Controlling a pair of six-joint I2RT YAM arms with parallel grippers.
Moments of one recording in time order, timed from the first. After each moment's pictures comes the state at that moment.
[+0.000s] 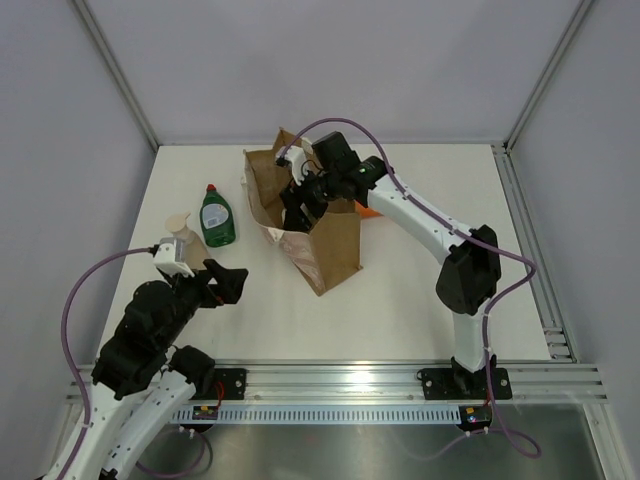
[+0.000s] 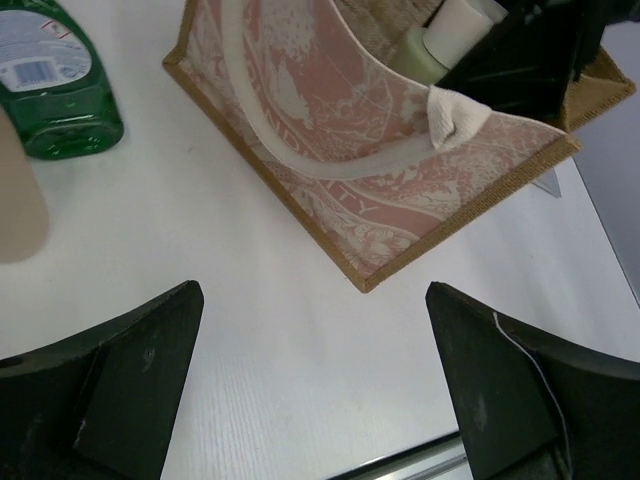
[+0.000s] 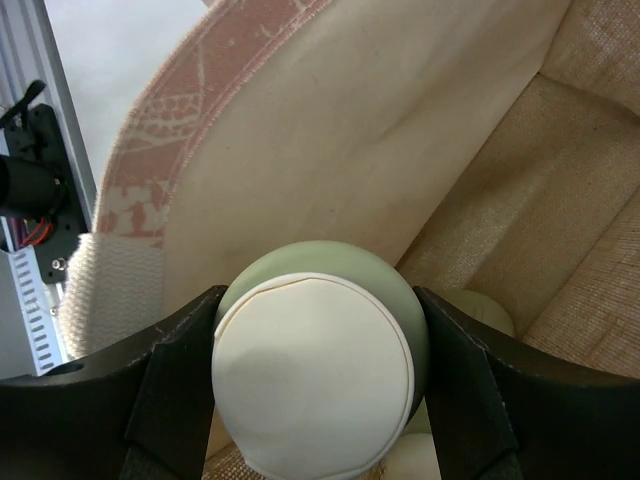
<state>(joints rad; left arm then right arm) -0.49 0.28 0.68 -0.67 -0.11 -0.50 0.70 1.98 1.92 -0.70 -0.56 -0.15</state>
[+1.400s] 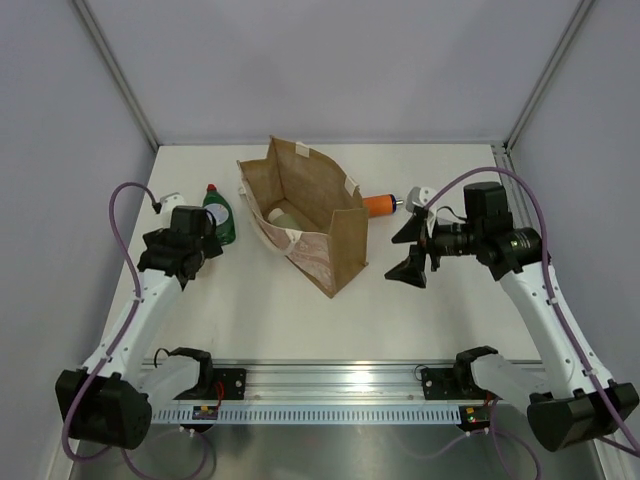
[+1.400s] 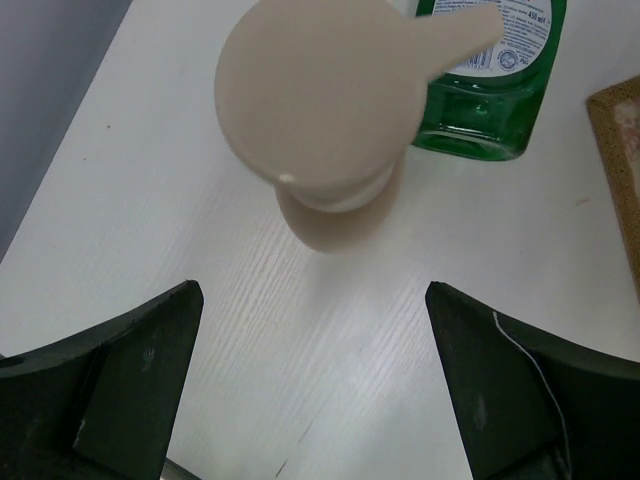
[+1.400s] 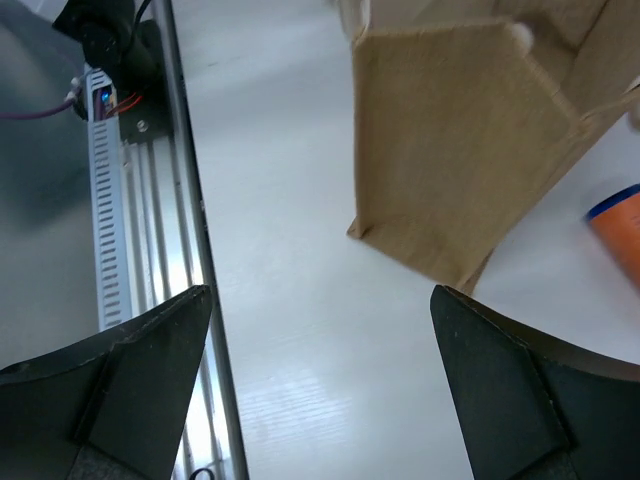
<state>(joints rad) -0.18 1.01 0.86 -0.72 -0.55 -0.46 0.26 1.06 1.19 -0.85 -0.97 -0.53</state>
